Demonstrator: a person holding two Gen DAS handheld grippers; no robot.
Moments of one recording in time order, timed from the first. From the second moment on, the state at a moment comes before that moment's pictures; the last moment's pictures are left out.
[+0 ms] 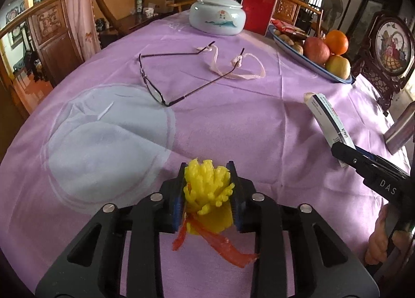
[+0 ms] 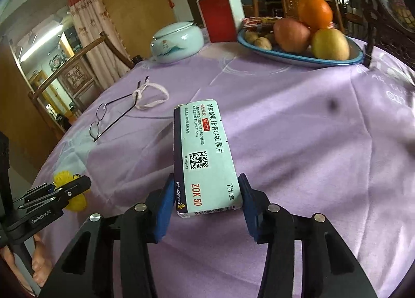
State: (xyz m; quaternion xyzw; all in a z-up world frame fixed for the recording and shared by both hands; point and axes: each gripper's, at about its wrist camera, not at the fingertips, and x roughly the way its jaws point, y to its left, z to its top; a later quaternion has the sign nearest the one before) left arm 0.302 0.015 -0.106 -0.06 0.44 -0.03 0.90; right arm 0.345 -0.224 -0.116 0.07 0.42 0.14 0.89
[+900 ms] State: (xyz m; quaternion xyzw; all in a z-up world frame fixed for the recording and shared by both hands) left arm 0.259 0.038 -0.089 -0.09 0.38 -0.01 0.92; right arm 0.213 -0.271 -0.058 0.08 0.33 0.10 0.94
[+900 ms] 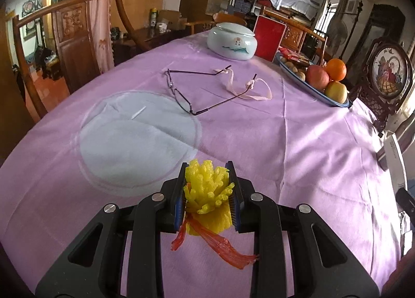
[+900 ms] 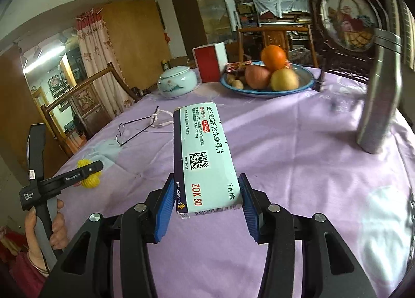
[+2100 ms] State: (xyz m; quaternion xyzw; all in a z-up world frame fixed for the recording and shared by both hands) left arm 0.032 0.131 -0.024 -0.15 0.28 0.10 0.94; right arm 0.199 -0.271 -0.049 0.11 0.31 0.13 0.94
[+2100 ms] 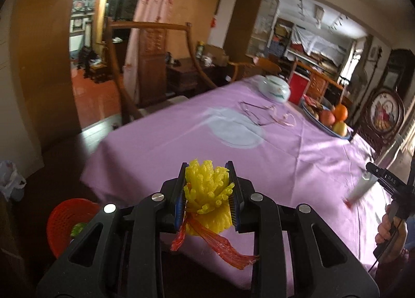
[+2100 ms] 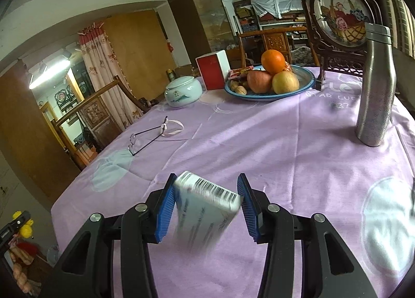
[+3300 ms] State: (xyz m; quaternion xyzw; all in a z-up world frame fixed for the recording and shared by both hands) left arm -0.050 0.235 -0.096 -0.22 0.30 0.18 0.91; right arm 0.256 -0.248 -0.114 0.07 0.44 0.09 0.89
